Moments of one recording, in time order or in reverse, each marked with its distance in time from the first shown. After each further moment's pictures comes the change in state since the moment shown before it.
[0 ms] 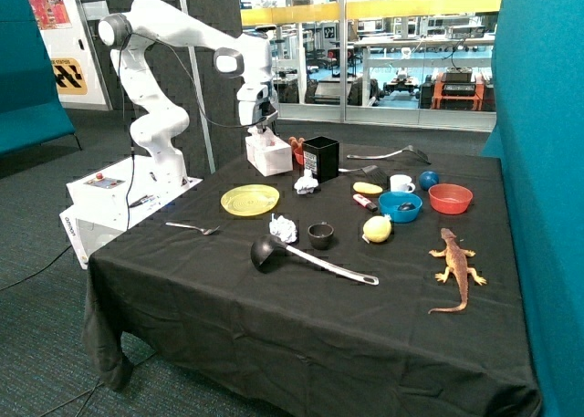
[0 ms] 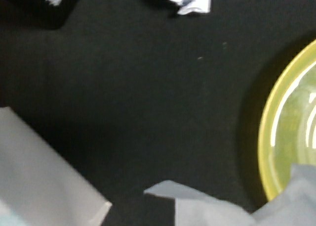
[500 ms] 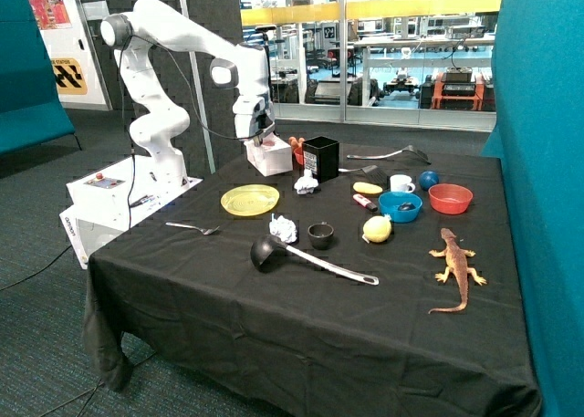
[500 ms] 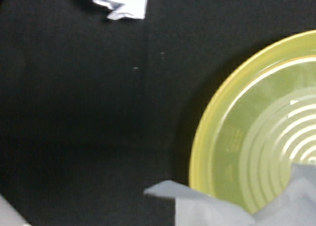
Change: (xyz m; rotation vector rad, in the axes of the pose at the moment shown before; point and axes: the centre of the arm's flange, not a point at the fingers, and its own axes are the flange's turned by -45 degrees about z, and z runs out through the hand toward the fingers) arm 0.010 0.051 0.025 0.002 0.002 -0.035
